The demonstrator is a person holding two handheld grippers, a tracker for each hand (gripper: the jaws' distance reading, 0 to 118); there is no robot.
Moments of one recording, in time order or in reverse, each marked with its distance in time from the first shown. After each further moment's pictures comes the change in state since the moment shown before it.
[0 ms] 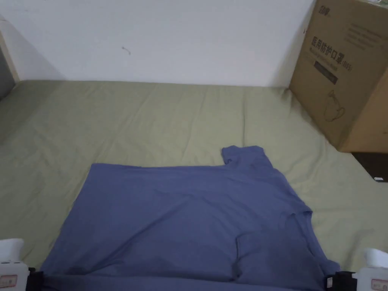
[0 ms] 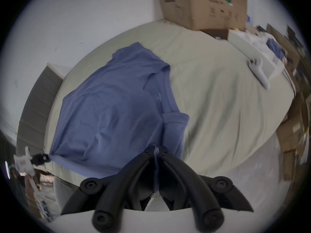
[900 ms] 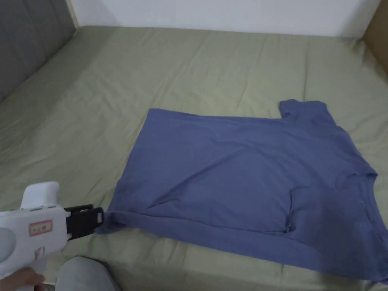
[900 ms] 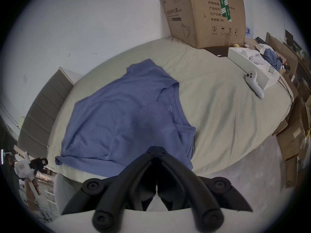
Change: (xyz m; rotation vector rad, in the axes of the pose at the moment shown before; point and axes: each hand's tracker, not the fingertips) left arm -0.048 -0.040 0.037 0.135 -0.131 0.139; right arm -0.034 -0.019 0.047 0.113 0.024 0.123
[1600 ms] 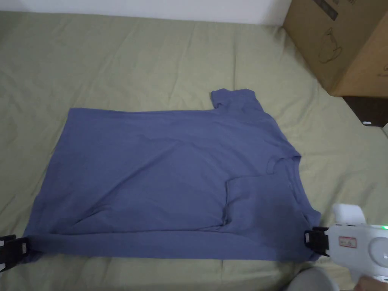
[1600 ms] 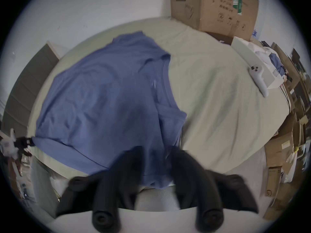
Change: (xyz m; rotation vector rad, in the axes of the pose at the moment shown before) left arm 0.029 0.005 -0.049 -0.132 0.040 -0.057; right arm 0.033 -0.014 -0.087 -0.236 -0.134 0.176
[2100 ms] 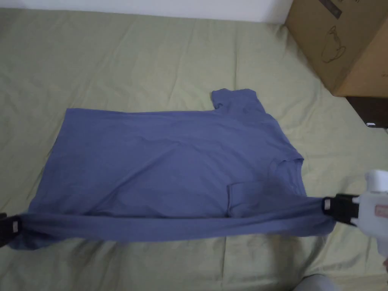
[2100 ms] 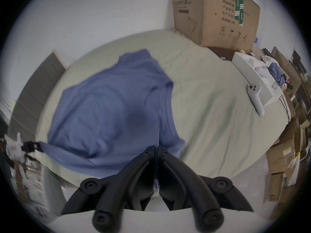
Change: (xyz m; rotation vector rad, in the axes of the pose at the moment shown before) left arm 0.014 0.052 0.015 0.070 0.002 -0.043; right arm 0.011 0.071 0.070 0.198 0.103 -0.120
